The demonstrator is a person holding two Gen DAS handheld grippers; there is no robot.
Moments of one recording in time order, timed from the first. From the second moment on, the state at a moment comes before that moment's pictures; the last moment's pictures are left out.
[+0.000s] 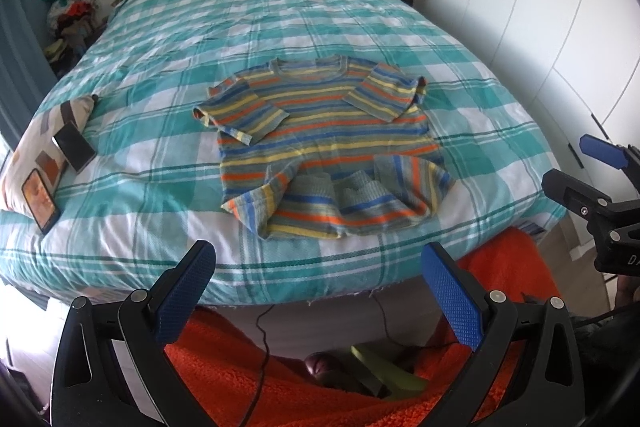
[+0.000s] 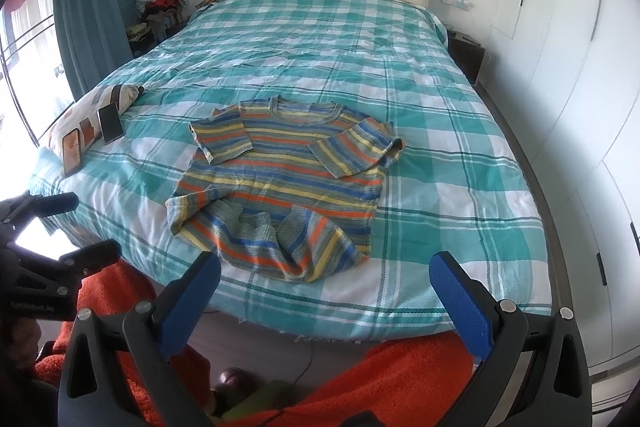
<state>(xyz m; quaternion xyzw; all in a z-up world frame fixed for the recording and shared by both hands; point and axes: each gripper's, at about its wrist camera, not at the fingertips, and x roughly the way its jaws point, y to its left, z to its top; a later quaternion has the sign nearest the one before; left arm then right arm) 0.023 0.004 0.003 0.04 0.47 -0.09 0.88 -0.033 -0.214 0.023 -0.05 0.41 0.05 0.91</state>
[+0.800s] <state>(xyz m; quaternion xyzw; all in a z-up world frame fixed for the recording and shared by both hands) 0.030 0.020 -0.011 0.06 0.46 -0.12 0.88 -0.034 -0.211 0.016 -0.06 0.41 0.07 0.91</state>
